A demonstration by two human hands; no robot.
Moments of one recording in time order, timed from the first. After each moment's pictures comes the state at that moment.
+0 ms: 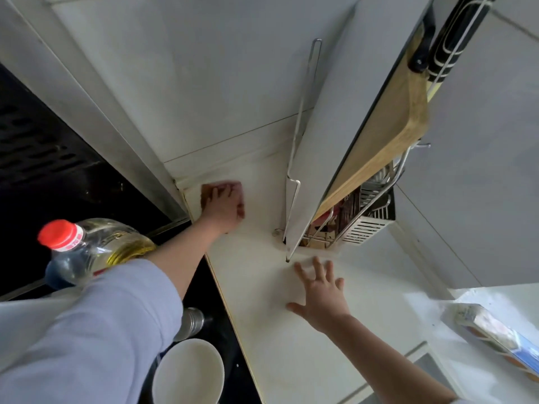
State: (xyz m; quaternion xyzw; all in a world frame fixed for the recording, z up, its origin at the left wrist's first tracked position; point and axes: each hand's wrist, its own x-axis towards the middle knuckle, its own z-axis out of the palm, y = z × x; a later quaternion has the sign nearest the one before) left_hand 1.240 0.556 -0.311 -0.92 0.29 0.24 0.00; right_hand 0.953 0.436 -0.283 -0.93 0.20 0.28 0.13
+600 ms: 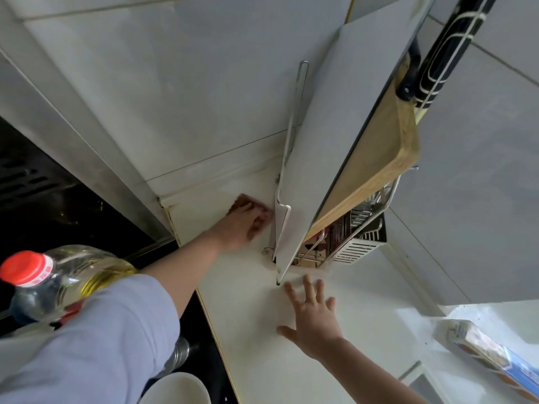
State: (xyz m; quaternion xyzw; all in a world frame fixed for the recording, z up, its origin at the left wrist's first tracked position) left_hand 1.239 0.518 -0.326 -0.83 0.51 0.18 -0.15; right_hand 0.952 0.438 -0.282 -0.92 0.19 0.31 0.12
